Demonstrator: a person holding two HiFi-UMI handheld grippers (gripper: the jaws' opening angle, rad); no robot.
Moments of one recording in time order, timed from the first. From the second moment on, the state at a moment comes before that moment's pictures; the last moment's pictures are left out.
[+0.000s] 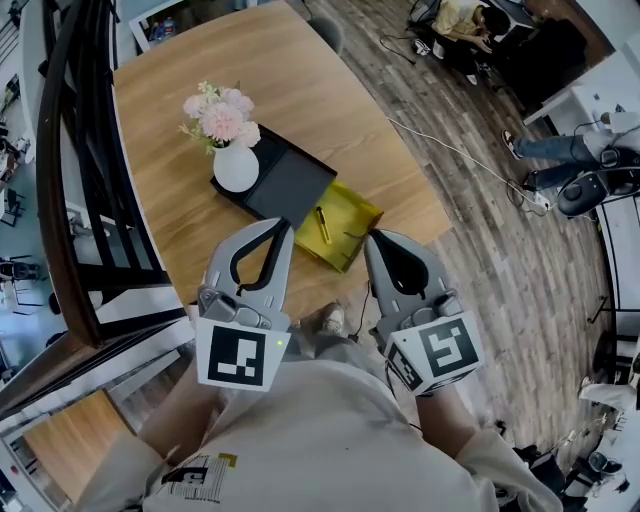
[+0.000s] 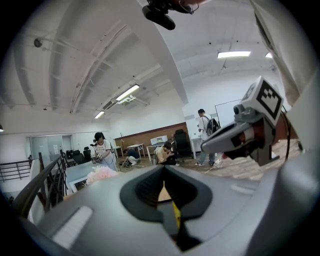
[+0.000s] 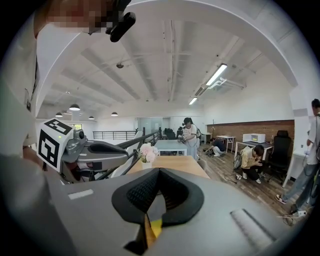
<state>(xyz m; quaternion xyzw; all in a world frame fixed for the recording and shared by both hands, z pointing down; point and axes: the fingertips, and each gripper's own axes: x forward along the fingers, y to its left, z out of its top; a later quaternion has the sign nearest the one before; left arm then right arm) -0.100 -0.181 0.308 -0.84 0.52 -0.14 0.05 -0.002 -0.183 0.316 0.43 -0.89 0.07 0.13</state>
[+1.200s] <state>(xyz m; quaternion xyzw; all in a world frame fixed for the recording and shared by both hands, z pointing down) -0.064 -0.214 0.392 -0.83 0.51 -0.21 -0.05 0.005 -0.236 0.417 0.40 -0.88 0.14 0.20</state>
